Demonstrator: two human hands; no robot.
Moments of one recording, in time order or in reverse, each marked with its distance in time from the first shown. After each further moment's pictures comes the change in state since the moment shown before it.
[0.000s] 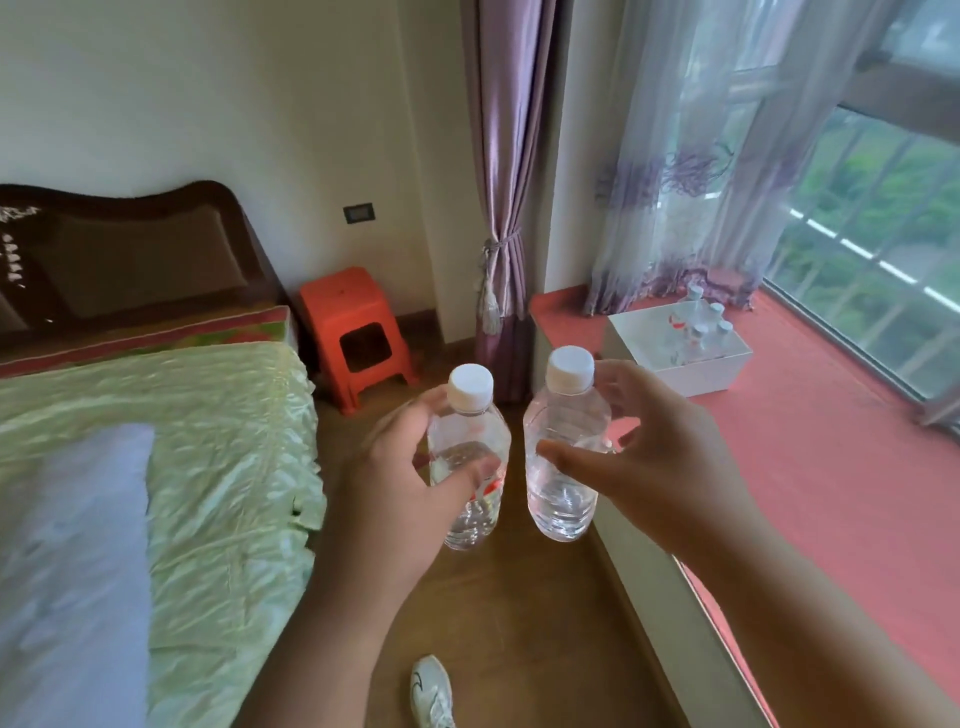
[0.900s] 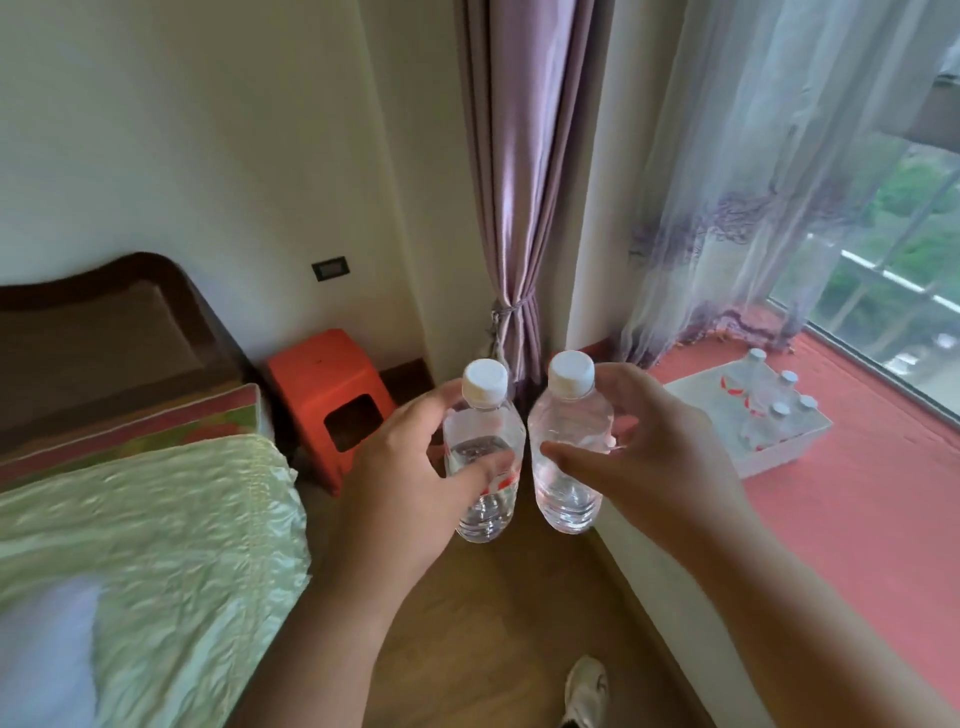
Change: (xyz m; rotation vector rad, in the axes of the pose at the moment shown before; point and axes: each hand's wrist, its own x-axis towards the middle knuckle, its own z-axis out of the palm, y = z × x) left_hand 0.312 -0.102 -0.007 -0.033 -0.119 0.133; right_hand 0.271 -0.007 0.120 -0.054 0.118 0.112
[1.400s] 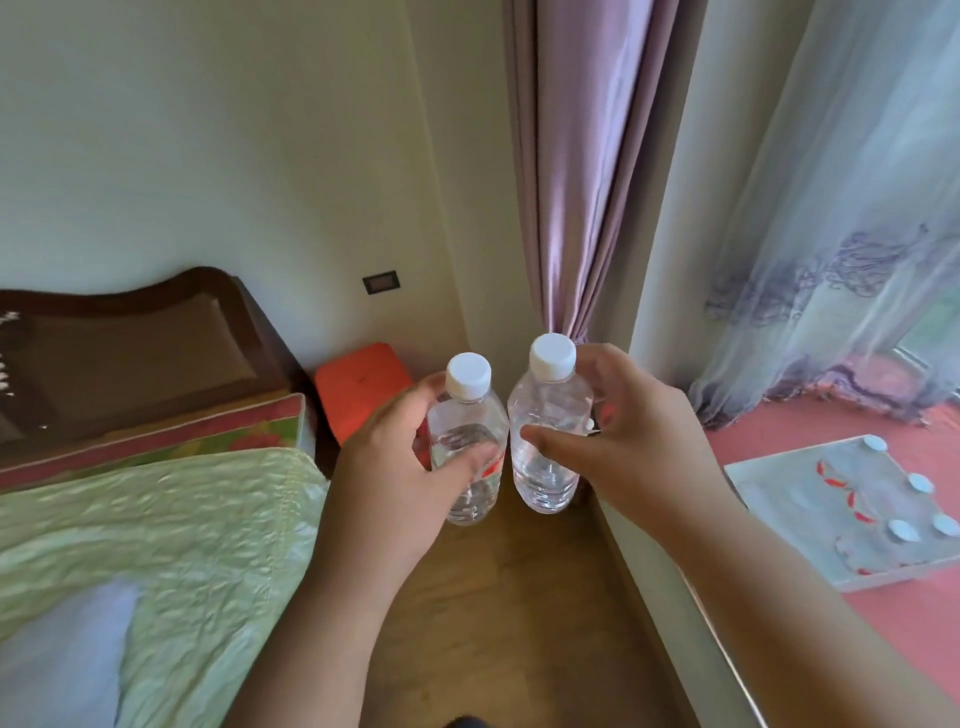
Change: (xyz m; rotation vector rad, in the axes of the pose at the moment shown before) left_hand 0.144 -0.002 0.042 0.045 0.141 -0.151; right_hand 0.184 0.035 0.020 0.148 -0.141 -0.129
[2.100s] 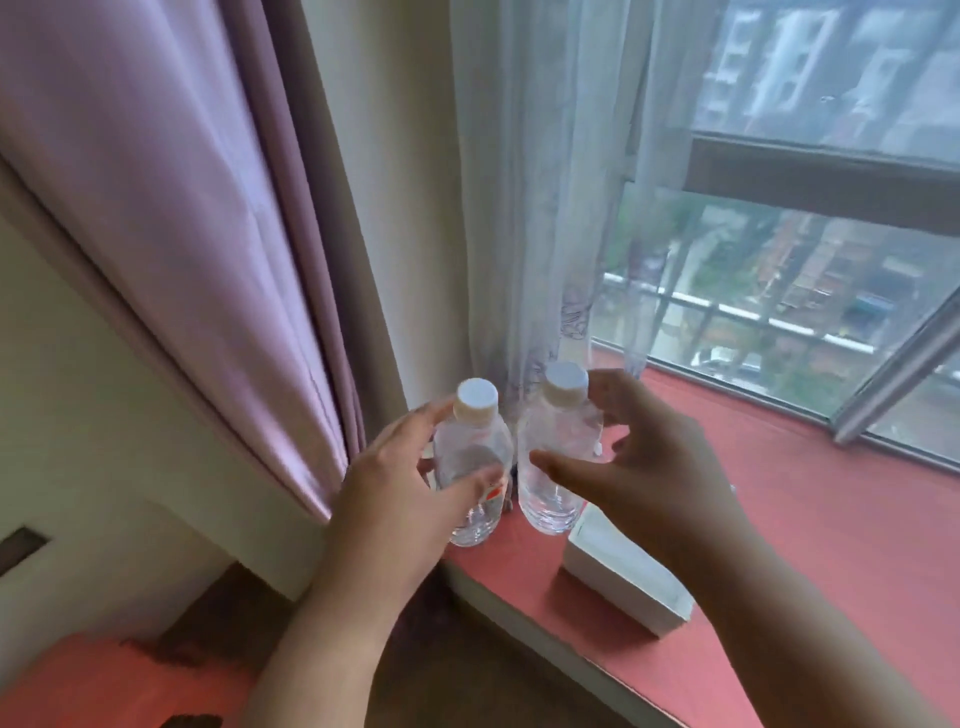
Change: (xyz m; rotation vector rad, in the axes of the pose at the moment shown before) left_hand 0.262 0.087 0.192 -0.209 -0.558 0.498; right_hand 0.125 0.093 -0.103 -0.195 0.592 0.447
